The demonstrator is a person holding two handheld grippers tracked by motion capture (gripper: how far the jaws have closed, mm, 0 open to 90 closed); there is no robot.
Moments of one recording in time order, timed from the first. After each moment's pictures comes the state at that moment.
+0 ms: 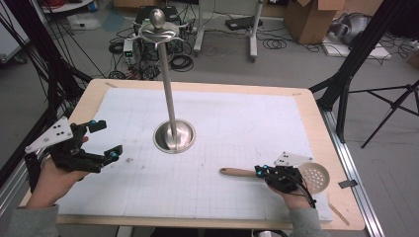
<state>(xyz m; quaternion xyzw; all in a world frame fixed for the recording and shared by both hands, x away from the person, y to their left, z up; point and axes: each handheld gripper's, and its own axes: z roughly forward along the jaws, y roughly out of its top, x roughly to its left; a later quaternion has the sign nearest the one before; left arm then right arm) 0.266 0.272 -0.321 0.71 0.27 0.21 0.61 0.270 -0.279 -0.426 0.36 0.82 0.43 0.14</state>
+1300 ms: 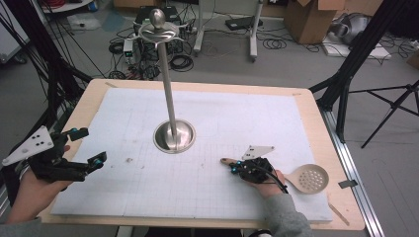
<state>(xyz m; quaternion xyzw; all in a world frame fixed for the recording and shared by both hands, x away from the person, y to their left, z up) 0.242 0.302 -0.326 0.71 0.31 0.23 0.59 0.310 -0.215 -0.445 0.28 0.87 0.40 0.11</state>
